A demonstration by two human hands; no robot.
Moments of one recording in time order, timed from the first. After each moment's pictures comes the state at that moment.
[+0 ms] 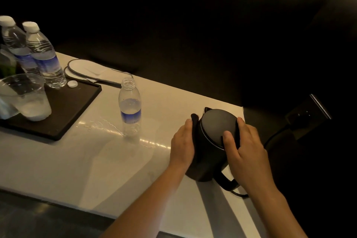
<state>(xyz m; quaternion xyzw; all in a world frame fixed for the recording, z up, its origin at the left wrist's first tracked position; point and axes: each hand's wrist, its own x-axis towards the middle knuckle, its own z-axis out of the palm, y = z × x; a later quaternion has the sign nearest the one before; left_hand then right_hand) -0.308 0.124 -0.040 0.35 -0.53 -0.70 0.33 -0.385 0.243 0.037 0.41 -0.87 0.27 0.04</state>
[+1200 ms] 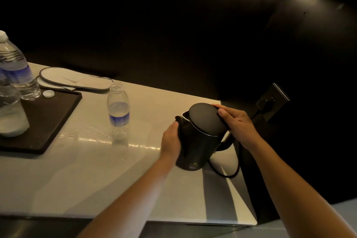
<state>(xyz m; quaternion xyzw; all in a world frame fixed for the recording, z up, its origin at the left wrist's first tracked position) -0.301 0.115 -0.050 0.35 -0.50 -0.74 0.28 -0.438 0.234 0.058 0.37 -0.77 0.49 -0.19</state>
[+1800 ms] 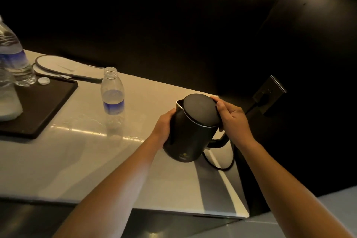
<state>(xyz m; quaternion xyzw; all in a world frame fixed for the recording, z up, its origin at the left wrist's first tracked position) -0.305 0.097 -0.043 0.28 -0.52 -0.78 0.20 -0.420 0.243 0.049 0.36 -0.82 0.44 -0.08</state>
